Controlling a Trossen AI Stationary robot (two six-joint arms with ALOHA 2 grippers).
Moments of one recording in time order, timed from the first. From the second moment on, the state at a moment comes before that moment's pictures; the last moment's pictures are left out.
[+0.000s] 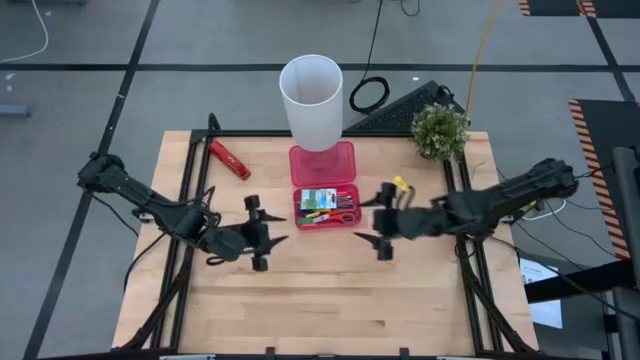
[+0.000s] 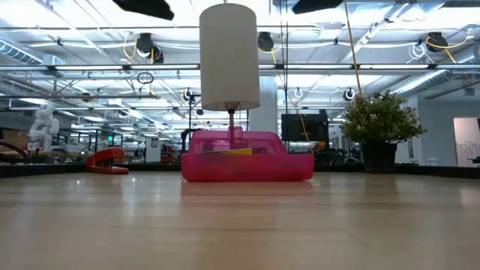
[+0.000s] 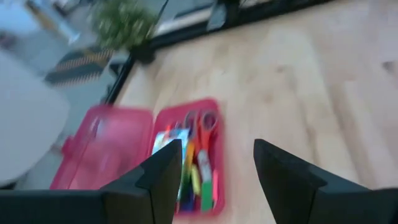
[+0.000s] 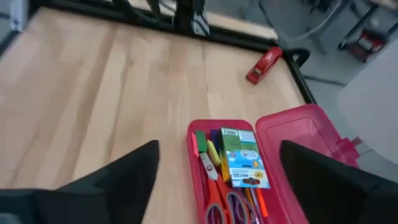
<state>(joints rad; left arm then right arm) -0.47 1.20 0.93 -0.37 -0.68 -0.06 0.31 1.26 1.07 -0.42 0.46 0.00</state>
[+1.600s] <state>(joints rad) -0.16 0.69 0.13 0.47 -0.22 0.01 0.44 0.53 0.15 0.10 0.34 -0.17</state>
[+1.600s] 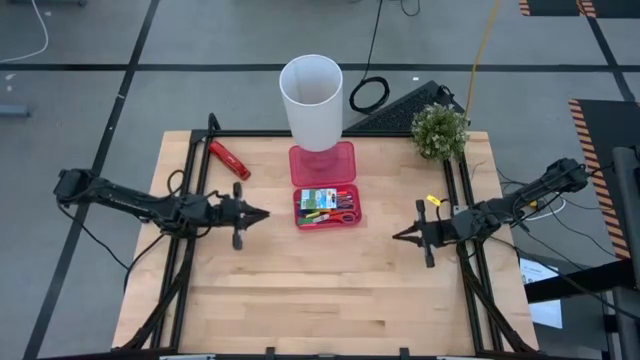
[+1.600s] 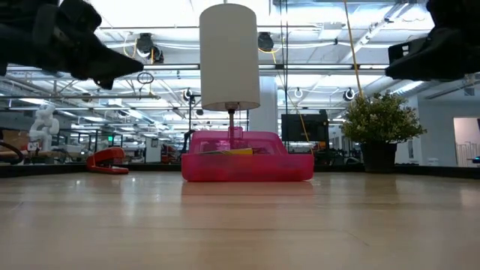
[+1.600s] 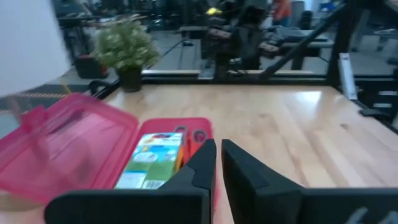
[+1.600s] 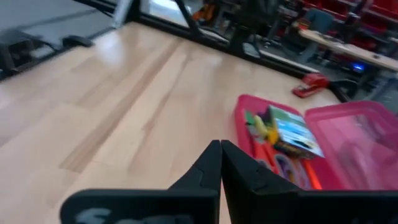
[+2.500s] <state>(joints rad) -0.16 0.69 0.01 0.65 -0.16 0.04 0.24 0.36 0.02 0.24 0.10 -0.28</state>
